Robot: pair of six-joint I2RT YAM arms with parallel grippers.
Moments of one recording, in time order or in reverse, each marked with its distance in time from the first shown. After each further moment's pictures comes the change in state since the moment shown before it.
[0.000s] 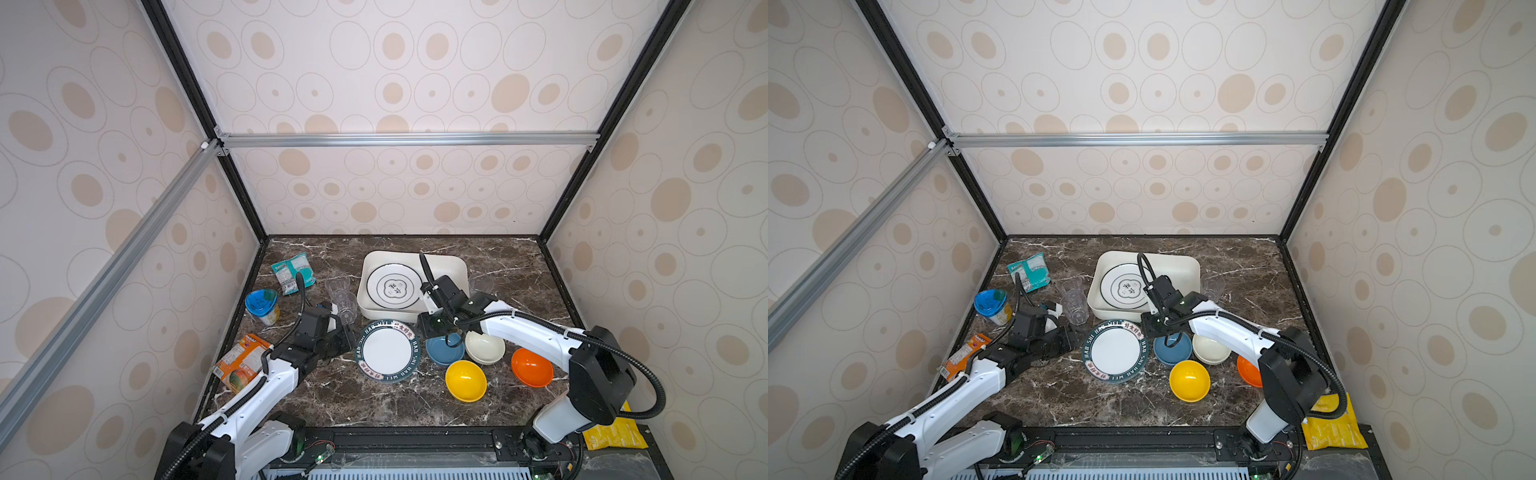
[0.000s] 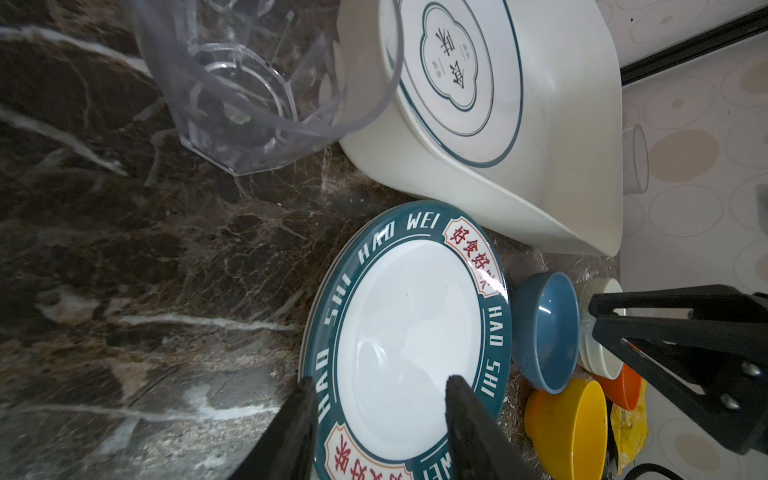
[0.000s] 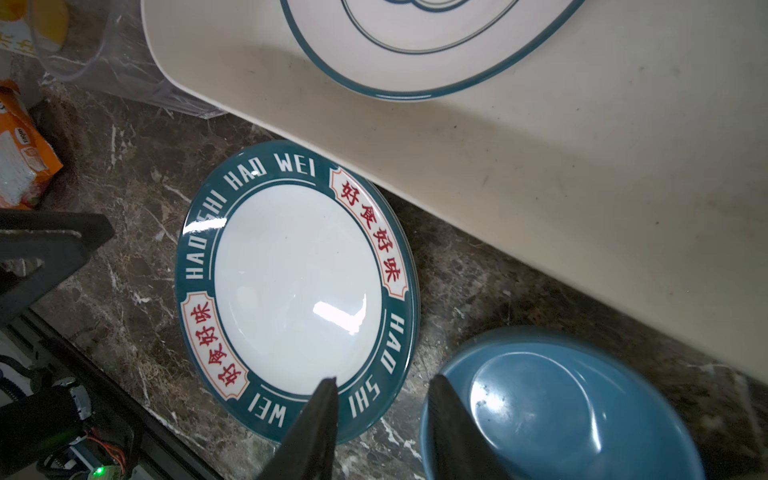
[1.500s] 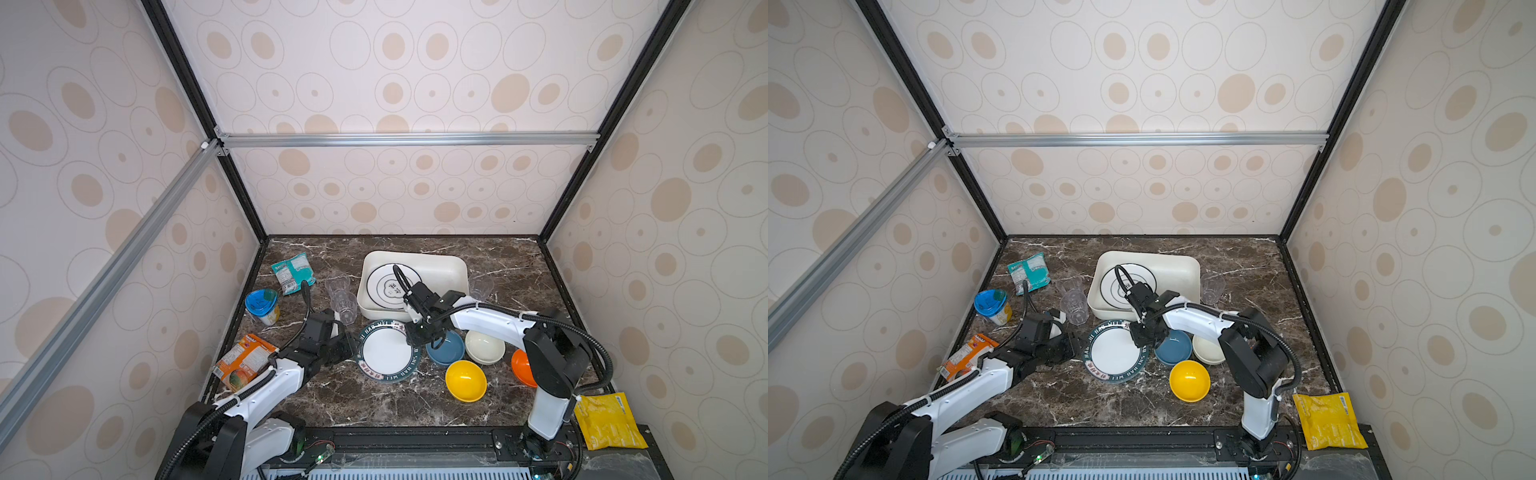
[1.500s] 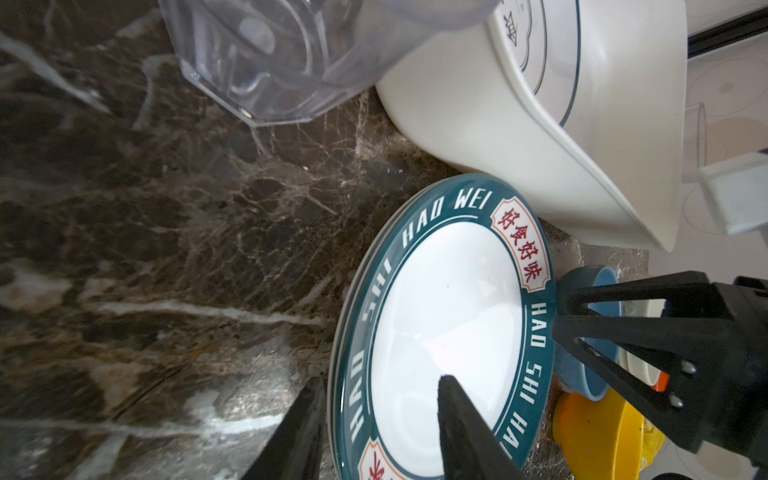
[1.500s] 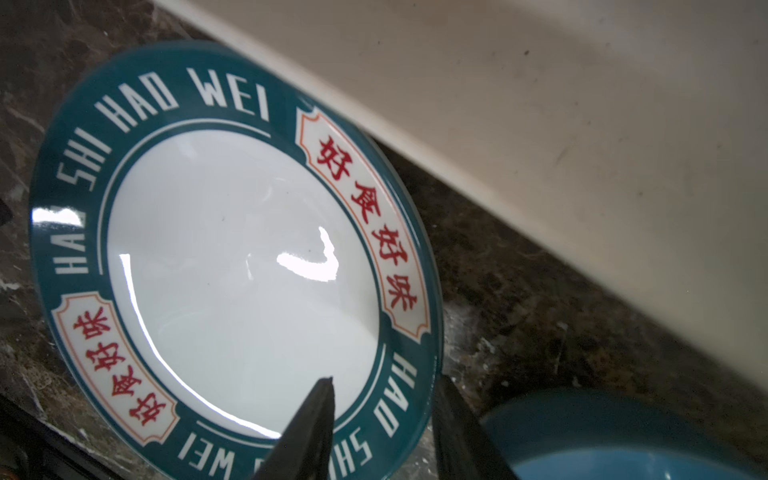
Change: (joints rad) left arm -0.008 0.089 -0.068 0.108 0.008 -0.026; right arm 0.061 0.236 0.136 -0.092 0.027 -0.060
